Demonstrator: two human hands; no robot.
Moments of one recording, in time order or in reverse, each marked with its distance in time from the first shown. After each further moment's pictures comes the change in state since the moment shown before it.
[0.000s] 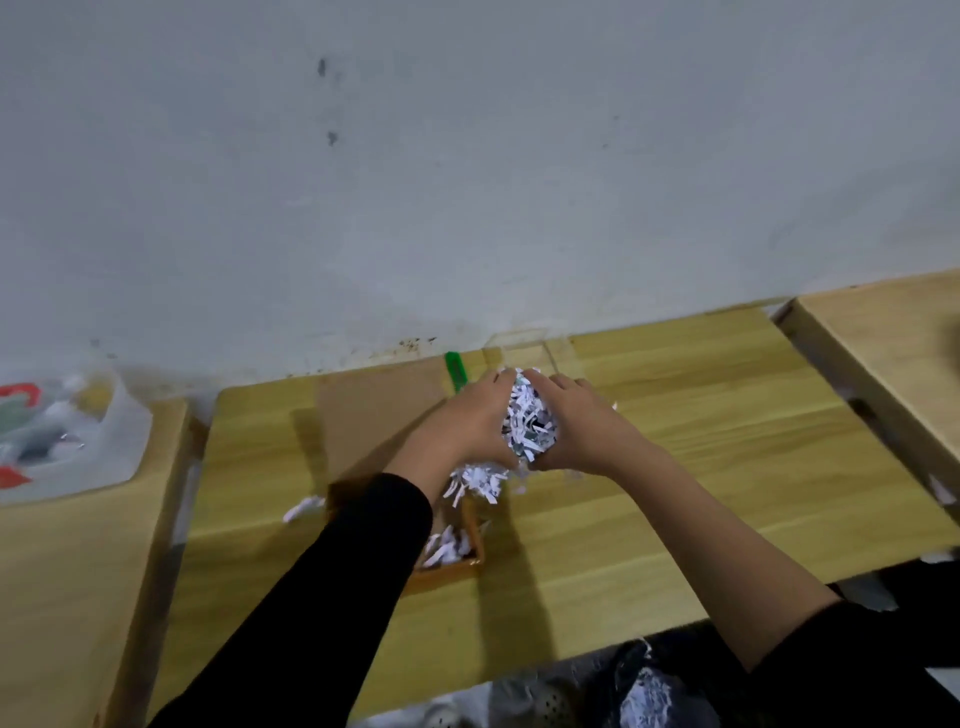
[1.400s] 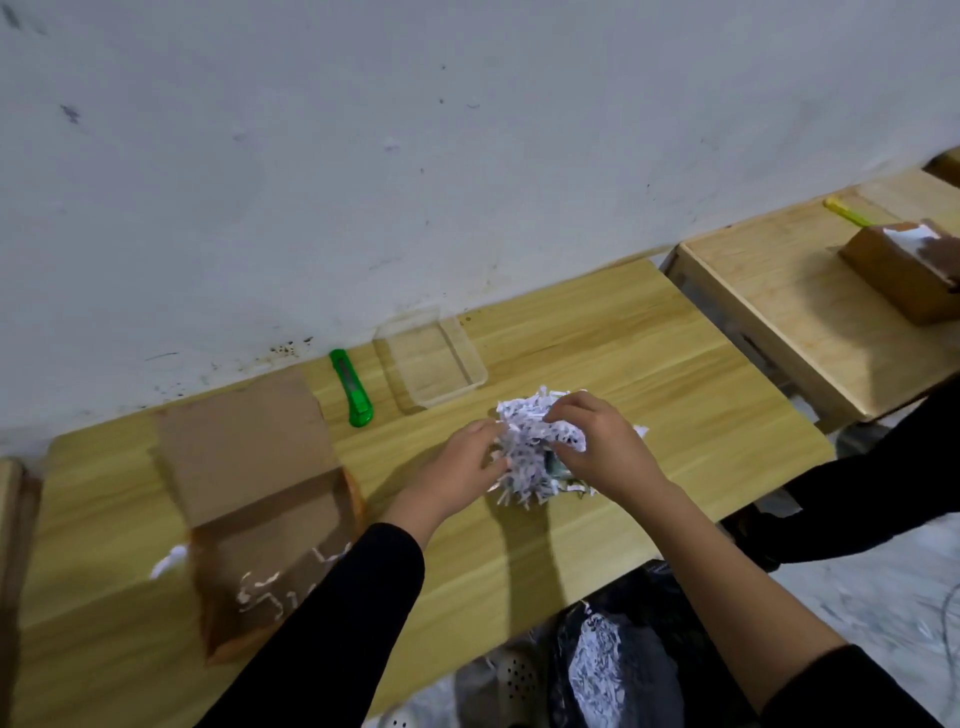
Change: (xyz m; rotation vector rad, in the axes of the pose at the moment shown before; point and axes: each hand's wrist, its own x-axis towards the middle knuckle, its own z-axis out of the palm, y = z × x) left_hand 0.044 0.050 0.113 -0.225 -0.077 0.127; right_hand -0.082 0.129 0.028 0.225 0.336 0.196
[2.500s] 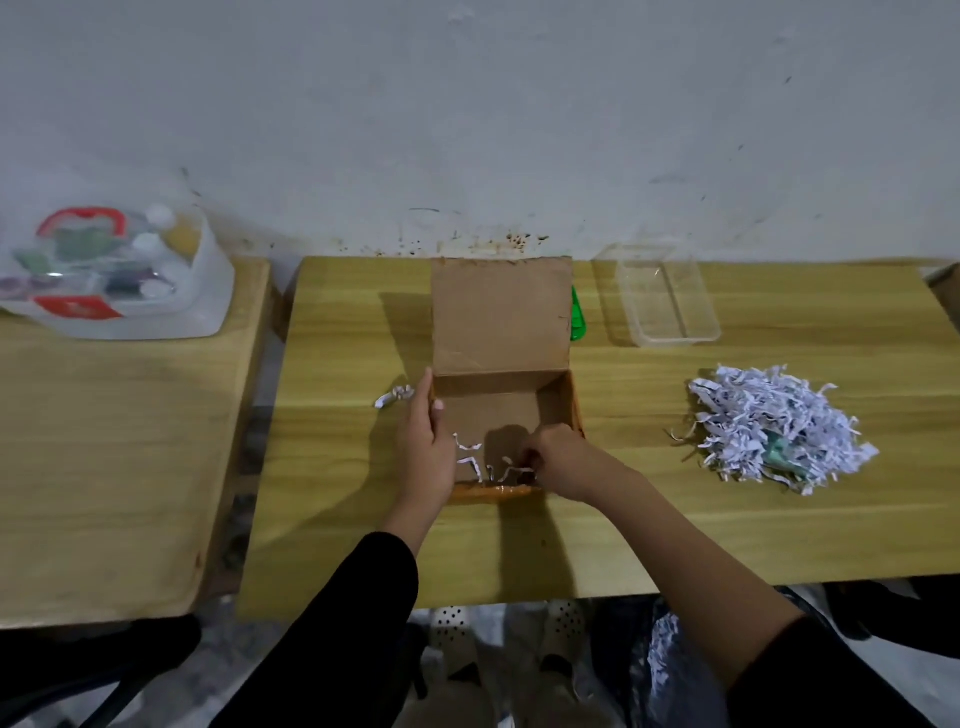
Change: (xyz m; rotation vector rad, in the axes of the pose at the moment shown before) left_hand -0.184 -0.175 -0.026 -0.626 0.930 -0.482; right_hand -0.003 -0.194 0.194 -0.216 -0.770 -0.096
